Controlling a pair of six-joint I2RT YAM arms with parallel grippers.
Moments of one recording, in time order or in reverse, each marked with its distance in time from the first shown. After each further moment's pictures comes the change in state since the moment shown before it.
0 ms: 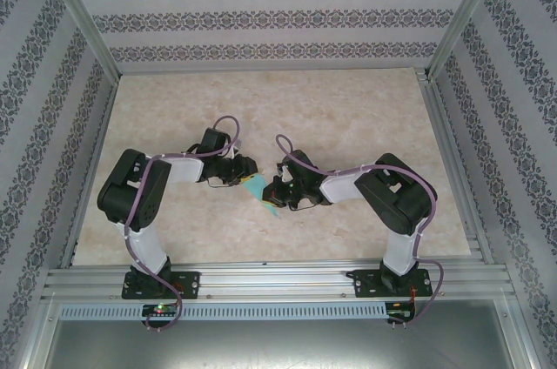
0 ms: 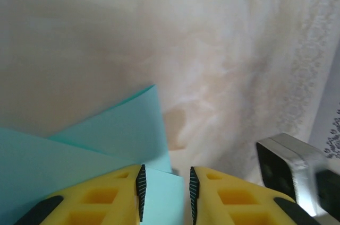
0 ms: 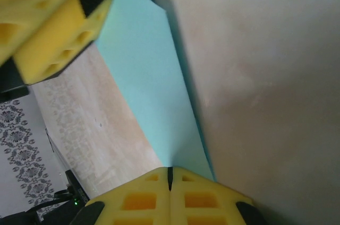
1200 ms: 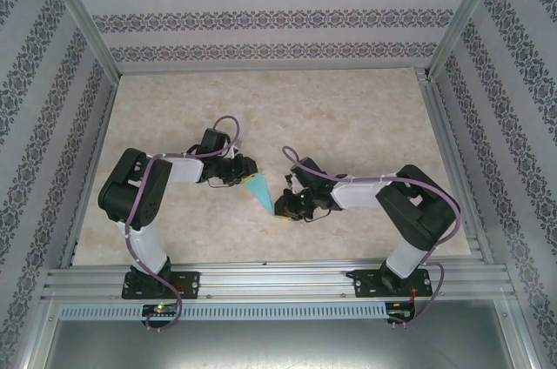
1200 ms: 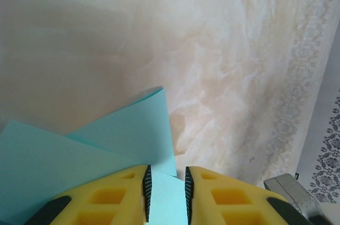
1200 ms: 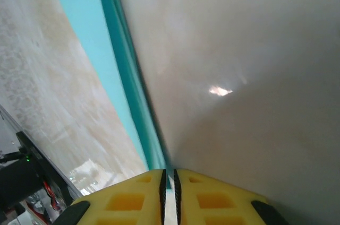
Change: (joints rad) left arm 0.008 0.012 -0.006 0.035 0.010 0.002; right arm 0.007 -0.182 -0.095 -0.291 0.003 -0.163
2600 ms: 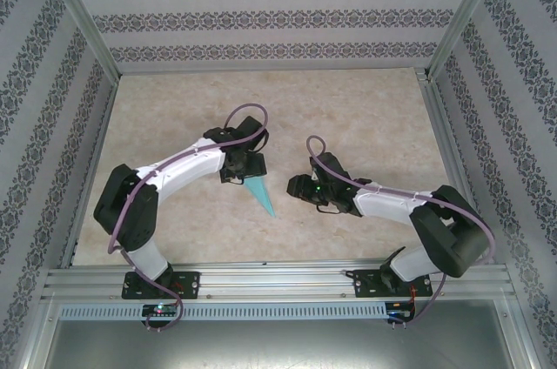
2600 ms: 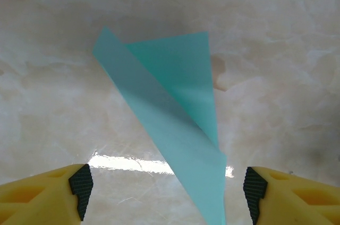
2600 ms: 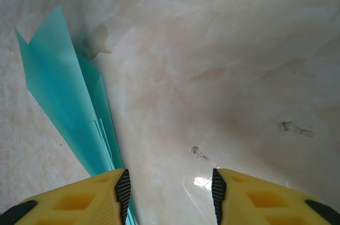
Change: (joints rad) left arm -0.304 -0.121 0.430 -0.915 -0.706 -0.050; right arm -0.082 -0.208 -0.112 0.124 0.320 -0.002
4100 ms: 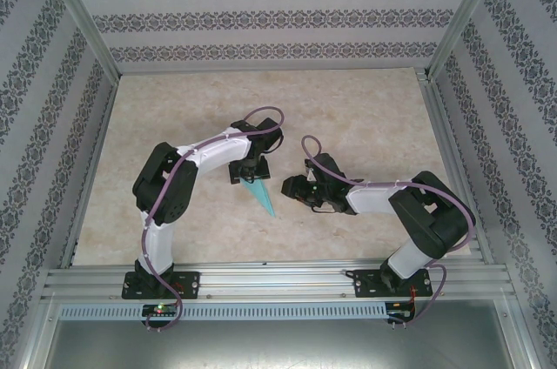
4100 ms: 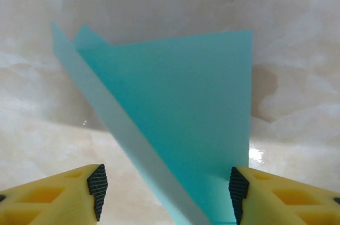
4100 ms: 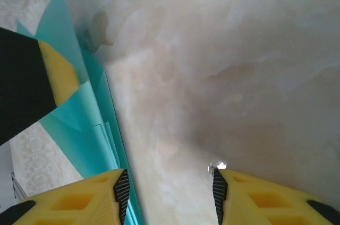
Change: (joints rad) left arm -0.005 0.286 0.196 -0.150 -0.010 -0.034; right arm -0.019 0.137 -0.008 0.173 -0.127 0.056
